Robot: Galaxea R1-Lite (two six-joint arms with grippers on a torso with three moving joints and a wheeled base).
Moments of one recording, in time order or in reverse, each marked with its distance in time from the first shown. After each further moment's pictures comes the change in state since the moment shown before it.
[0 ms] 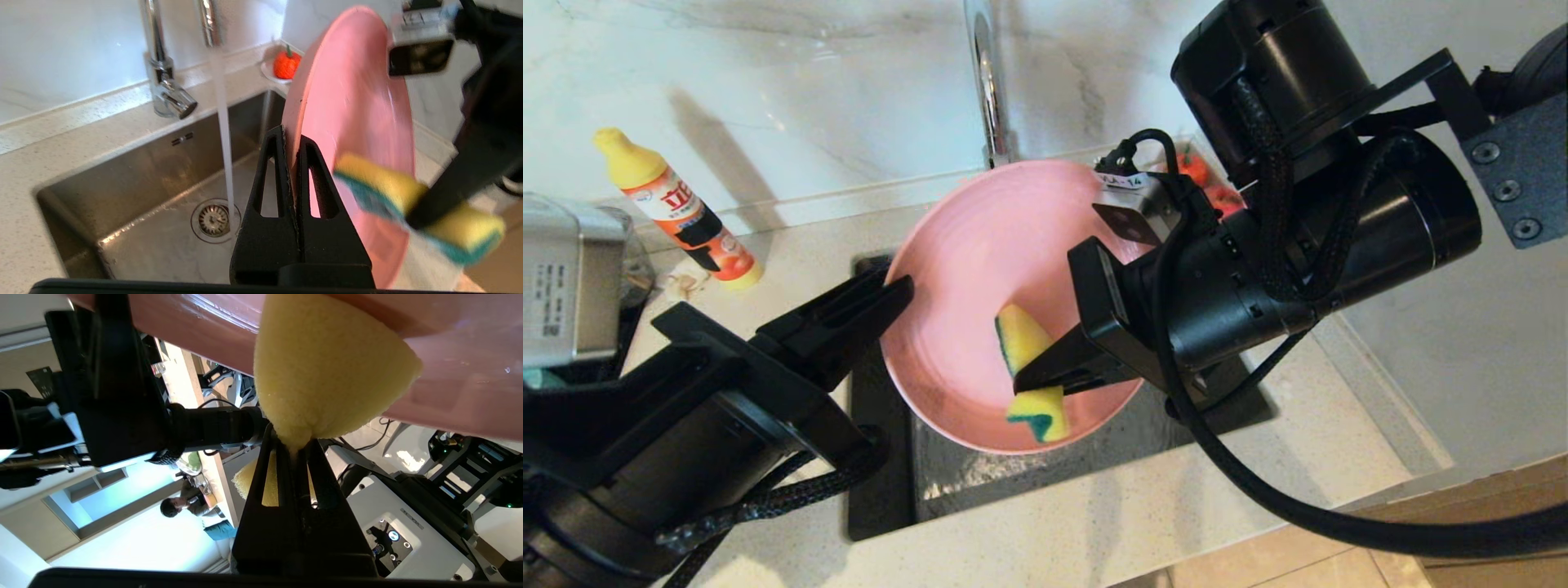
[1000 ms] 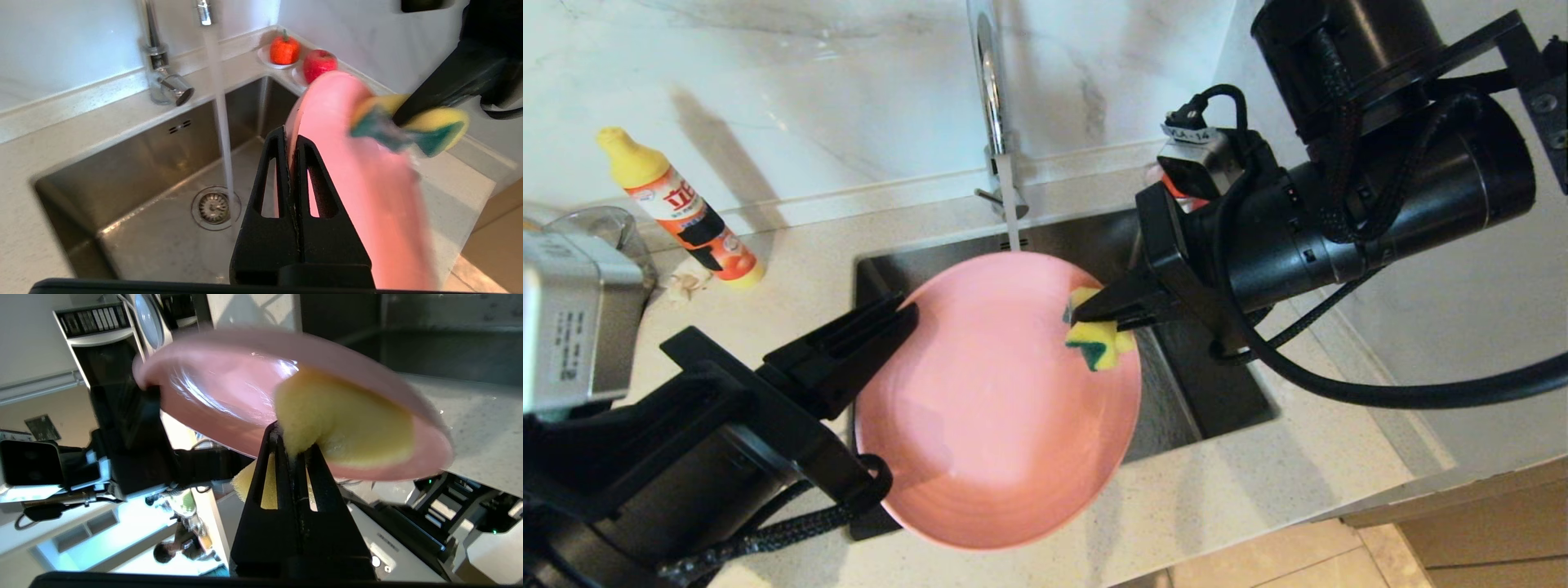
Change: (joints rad) left arm -0.001 -0.001 0.038 0.005 -0.012 0.001; right arm -0.087 -0.045 0.000 -0.008 -0.025 -0.021
